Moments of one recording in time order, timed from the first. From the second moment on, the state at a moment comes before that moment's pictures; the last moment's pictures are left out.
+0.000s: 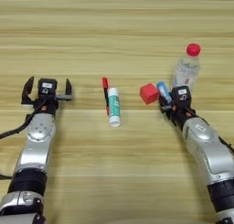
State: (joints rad) left arm -0.24 0.21 0.13 0.47 0.11 -0.17 0.08; right arm -0.15 -0.01 0.08 0.08 0.03 0.32 0.14
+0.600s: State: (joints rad) left arm -0.24 0.21 0.13 0.47 0.11 -0.17 0.08; right arm -0.14 -0.01 0.13 0.02 0.02 0.16 0.17
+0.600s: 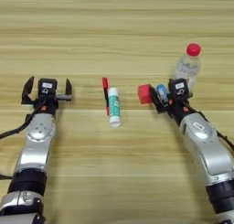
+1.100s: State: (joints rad) left arm -0.24 0.21 0.13 0.47 0.11 -0.18 0.08; right arm -0.13 -0.01 0.12 -0.13 0.01 -0.12 0.17
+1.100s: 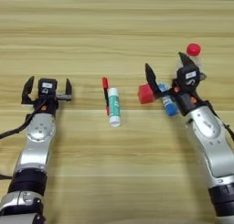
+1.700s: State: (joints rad) left arm -0.24 0.20 0.13 0.47 0.11 -0.18 0.08; right arm -0.18 -0.04 -0.12 -0.12 -0.05 -0.26 -0.08
